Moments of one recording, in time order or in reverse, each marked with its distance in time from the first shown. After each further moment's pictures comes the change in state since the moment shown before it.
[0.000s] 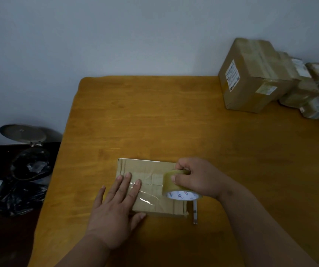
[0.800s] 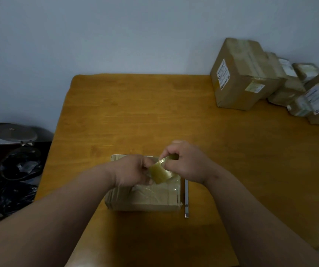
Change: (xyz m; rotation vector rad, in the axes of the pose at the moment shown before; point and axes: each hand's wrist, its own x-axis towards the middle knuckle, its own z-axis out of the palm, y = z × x) left_hand 0.080 0.036 -0.102 -0.775 -0.434 0.192; right_hand 0.006 -0.015 -0.005 -0.146 0.145 -0.121
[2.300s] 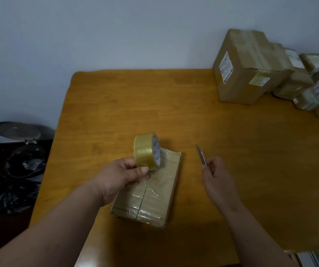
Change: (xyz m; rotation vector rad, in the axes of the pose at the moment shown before) left_hand -0.018 -0.027 0.023 -0.837 0.250 -0.189; right_hand -0.055 0.074 0.037 0.345 0.429 0.470
